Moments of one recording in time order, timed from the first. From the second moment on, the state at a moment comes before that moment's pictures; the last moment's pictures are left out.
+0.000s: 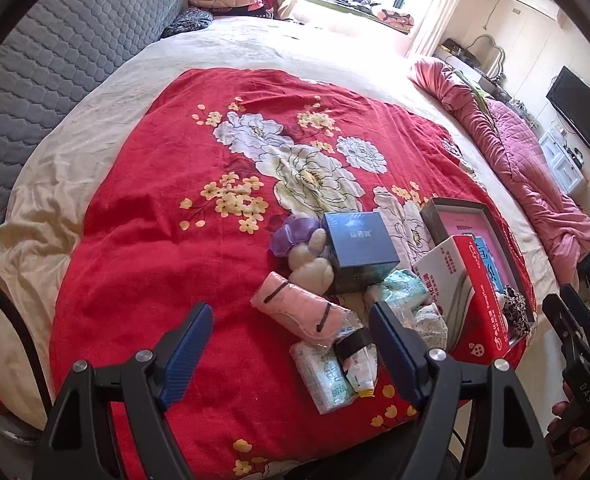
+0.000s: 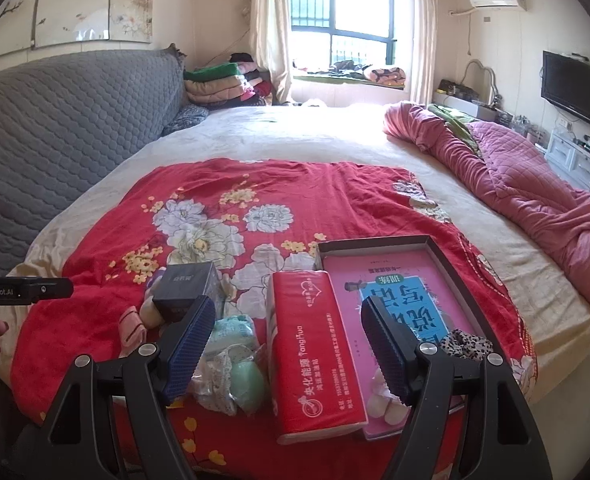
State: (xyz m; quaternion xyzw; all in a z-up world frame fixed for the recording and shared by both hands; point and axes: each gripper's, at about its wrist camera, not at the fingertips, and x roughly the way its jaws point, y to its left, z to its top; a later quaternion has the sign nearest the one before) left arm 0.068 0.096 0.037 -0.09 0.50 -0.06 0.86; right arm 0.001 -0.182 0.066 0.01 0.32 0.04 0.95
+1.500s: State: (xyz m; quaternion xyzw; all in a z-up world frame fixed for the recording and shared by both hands) left arm 0.195 0.103 -0.083 -0.19 0.61 -0.12 0.76; right arm 0.096 0.026 -0.082 -0.14 0.41 0.29 0.85
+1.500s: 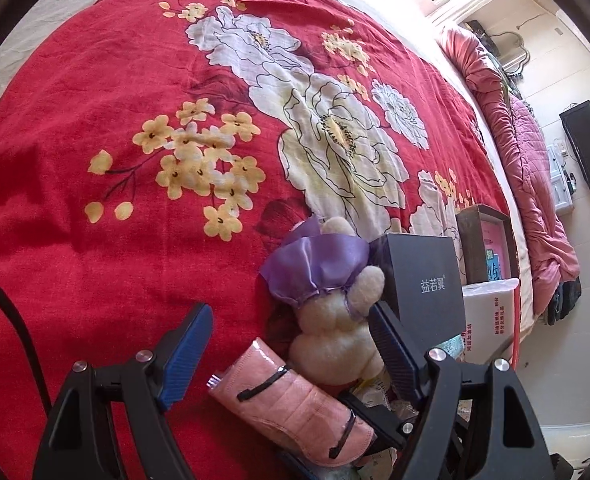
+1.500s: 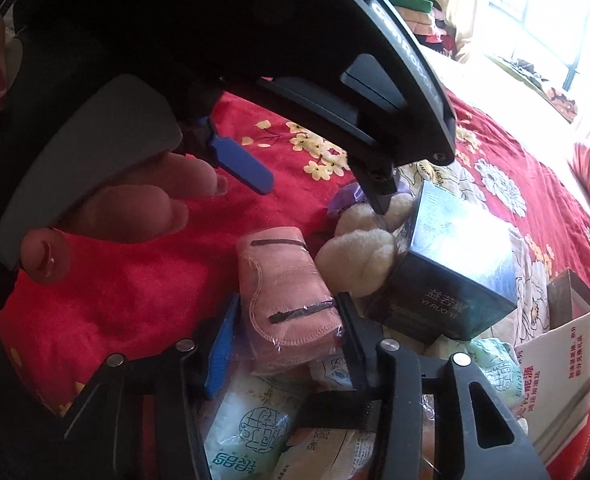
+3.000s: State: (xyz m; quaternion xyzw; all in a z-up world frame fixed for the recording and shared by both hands) left arm 0.119 0.133 -0.016 -0.21 0.53 -0.10 0.82; right arm 0.047 -0.058 -0.030 -0.02 0.39 0.26 0.88
